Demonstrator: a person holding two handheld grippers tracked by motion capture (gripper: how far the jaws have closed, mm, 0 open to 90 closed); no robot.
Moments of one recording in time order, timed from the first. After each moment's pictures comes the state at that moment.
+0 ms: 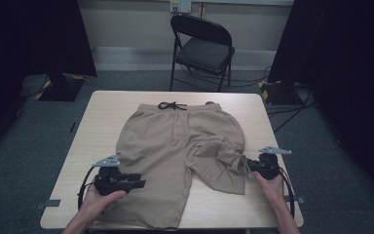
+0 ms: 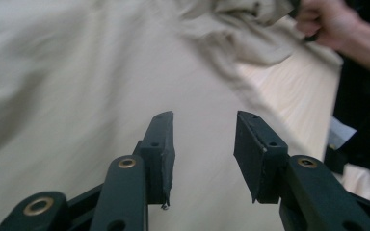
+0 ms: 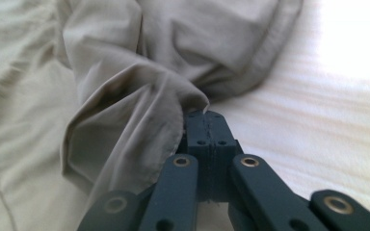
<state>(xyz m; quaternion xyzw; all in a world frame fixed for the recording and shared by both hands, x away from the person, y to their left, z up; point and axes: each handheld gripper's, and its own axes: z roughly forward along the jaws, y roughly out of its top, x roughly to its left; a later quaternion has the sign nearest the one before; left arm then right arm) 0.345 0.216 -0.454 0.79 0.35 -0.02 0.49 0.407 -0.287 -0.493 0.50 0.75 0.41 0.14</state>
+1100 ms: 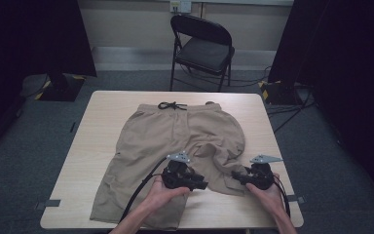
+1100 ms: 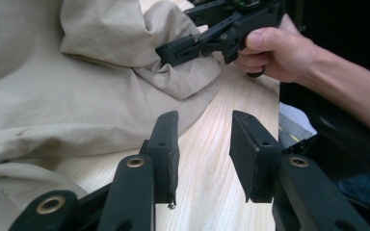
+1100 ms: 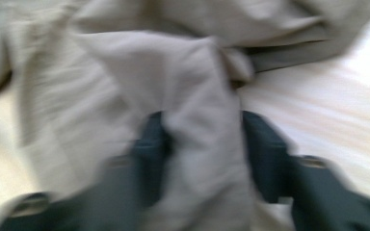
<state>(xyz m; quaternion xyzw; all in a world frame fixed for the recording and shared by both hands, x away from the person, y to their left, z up) 0.370 0.050 -0.460 0.82 0.27 -0.11 0.49 0.377 -0.261 -0.492 0.45 0.79 0.39 0.12</state>
